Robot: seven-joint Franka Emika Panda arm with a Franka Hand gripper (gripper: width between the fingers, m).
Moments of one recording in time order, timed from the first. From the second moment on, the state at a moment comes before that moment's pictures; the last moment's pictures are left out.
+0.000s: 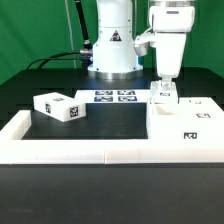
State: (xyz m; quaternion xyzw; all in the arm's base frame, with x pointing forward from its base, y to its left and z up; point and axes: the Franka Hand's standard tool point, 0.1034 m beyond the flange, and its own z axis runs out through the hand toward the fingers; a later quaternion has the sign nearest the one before) arm 0.451 0.079 0.061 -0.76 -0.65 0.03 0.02
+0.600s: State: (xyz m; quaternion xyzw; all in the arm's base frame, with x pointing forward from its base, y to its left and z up) arm 0.457 0.076 0.059 -0.73 -0.68 0.03 0.03
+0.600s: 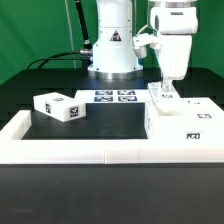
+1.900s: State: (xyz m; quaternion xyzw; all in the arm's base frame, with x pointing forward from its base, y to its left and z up) arm 0.457 0.067 0.062 -0.73 -0.68 0.04 0.03
